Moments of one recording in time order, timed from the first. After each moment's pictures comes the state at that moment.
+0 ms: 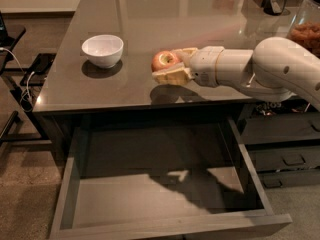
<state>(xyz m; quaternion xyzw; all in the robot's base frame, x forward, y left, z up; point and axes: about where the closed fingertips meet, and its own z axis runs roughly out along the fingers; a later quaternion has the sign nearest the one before) 0.626 -0.036 0.903 -0.43 0.67 0.23 0.56</state>
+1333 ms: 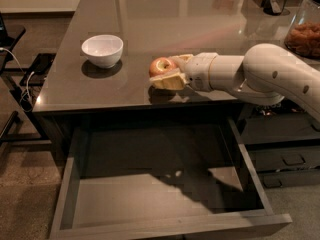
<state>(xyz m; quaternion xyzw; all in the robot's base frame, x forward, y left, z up) 0.633 -0.029 0.879 -0.42 0.69 0.23 0.54</state>
